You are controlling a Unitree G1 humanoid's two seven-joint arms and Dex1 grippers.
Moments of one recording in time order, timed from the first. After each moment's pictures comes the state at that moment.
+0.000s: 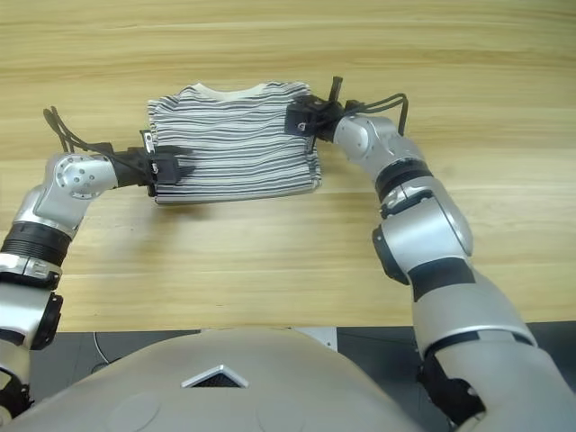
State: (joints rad) left arm -0.38 0.66 -0.36 0.54 0.40 -0.49 -0.73; right arm -0.86 -0.27 0.51 1.31 -0.61 -0.56 0.20
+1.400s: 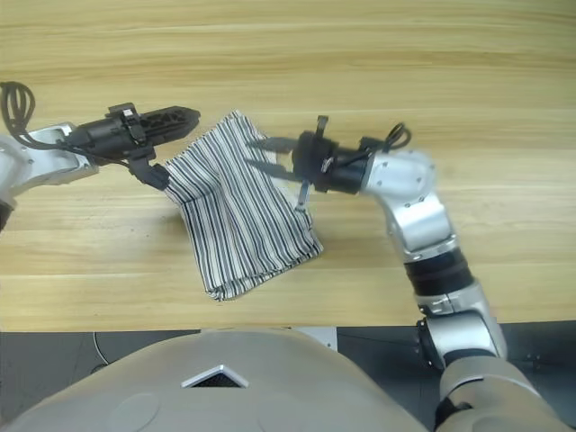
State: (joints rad) left arm -0.59 0.97 -0.65 0.36 1.26 -0.78 0.48; right arm -0.29 -0.53 0.30 -0.09 0.26 -0.12 0.95
